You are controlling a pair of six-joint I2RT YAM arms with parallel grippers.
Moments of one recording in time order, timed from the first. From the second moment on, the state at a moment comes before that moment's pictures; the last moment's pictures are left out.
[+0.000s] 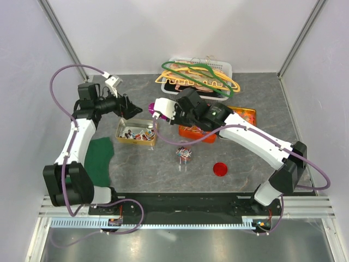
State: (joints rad) left arm 0.09 1.34 1.10 -0.28 0.88 0.17; right arm 0.88 1.61 1.62 -0.74 0.09 -0.62
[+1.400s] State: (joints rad) left arm 0.01 1.53 1.15 -0.27 1.34 0.06; right arm 1.03 1.64 1.48 -0.49 0.34 -0.60
